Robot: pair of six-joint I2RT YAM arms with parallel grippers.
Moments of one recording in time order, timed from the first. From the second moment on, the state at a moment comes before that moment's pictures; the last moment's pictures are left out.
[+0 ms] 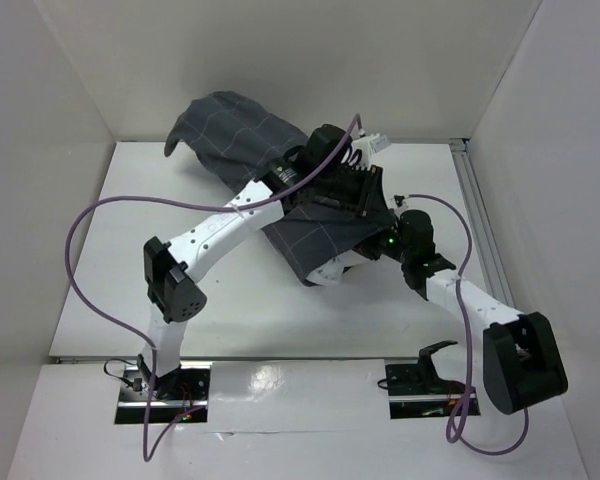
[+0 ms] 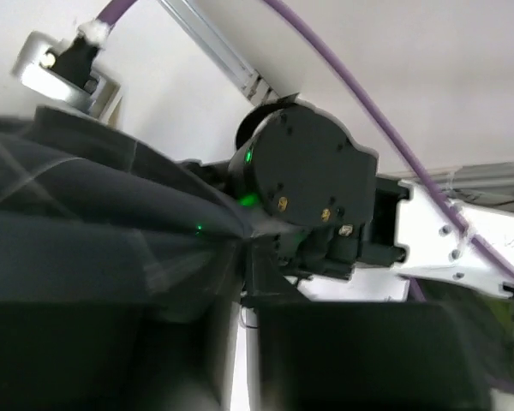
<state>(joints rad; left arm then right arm) -0.83 2.02 2.18 -0.65 0.58 -0.56 0.29 1.19 0.54 0.30 -0.45 1.01</state>
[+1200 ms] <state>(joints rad) -1.12 1.77 1.20 -0.46 -0.23 -0.63 -0.01 0.82 0.70 -0.60 -0.40 0.51</state>
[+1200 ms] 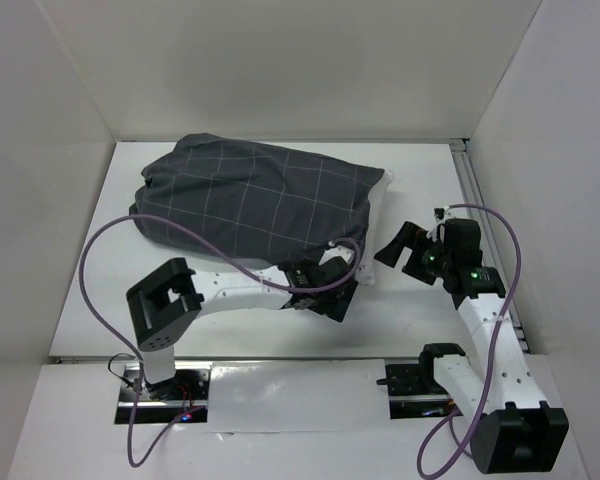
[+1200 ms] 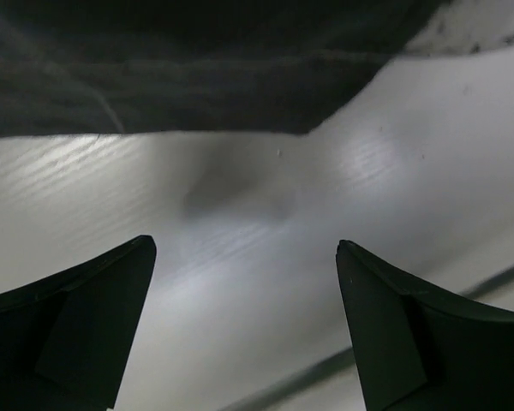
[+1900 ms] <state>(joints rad) -1.09 1.94 1.29 -0.30 -0.39 -0.64 -0.01 0.88 0.69 -0.58 -0.44 0.49</state>
